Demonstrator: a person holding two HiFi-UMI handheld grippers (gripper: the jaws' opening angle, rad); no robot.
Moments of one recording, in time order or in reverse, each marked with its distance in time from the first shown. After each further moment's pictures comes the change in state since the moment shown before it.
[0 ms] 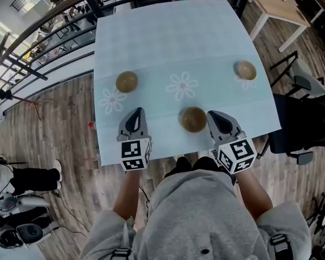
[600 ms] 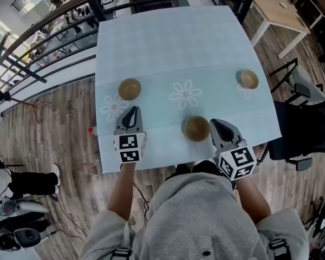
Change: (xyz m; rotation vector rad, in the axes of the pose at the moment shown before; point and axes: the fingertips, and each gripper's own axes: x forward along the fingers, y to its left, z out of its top) left arm 0.043 0.050 -0.019 0.063 0.050 0.005; right arm 0.015 -0.001 -0.004 0.002 0.027 -0.030
